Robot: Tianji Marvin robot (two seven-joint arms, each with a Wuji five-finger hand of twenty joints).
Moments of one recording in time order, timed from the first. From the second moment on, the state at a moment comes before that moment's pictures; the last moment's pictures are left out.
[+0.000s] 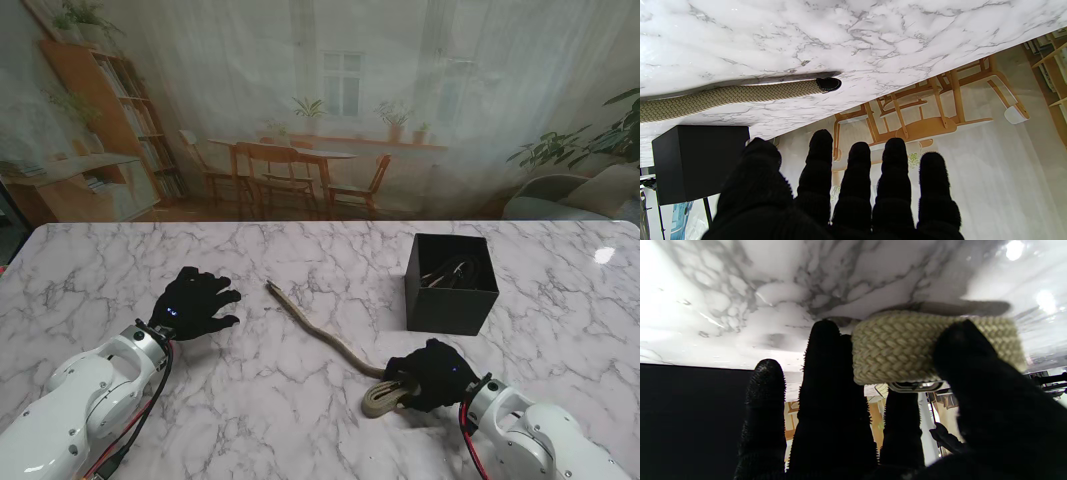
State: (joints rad) left arm 1.59 -1.01 -1.30 -1.55 1.34 -0.26 0.21; right arm -1.73 -1.02 1.29 -1.50 -1.11 -0.44 -0.15; left_hand 0.86 -0.03 -0.01 -0.02 0.59 0.04 0.28 0.50 0.59 0.13 0.19 0.33 0.52 0.19 0.26 0.52 0.12 0.23 0.76 0.52; right_hand 0.49 -0.65 0.93 -0.32 0.60 -0.17 0.84 0.19 1.07 0.09 0.55 0.41 1.07 0.01 0.61 0.37 0.45 0.28 1.12 0.35
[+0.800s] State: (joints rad) left arm 1.59 -1.01 -1.30 -1.55 1.34 -0.26 0.22; right arm -1.73 -1.03 1.28 -1.47 -1.14 -0.38 -0.25; left_hand 0.86 -0.03 -0.01 -0.02 0.59 0.04 0.28 0.50 0.60 0.13 0.19 0.33 0.52 0.19 0.26 0.52 0.12 0.23 0.76 0.52; right_hand 0.45 -0.51 0.93 -0.22 0.33 -0.20 0.70 0.24 1.30 0.14 0.67 0.41 1.26 0.14 0.61 0.44 0.50 0.35 1.16 0.38
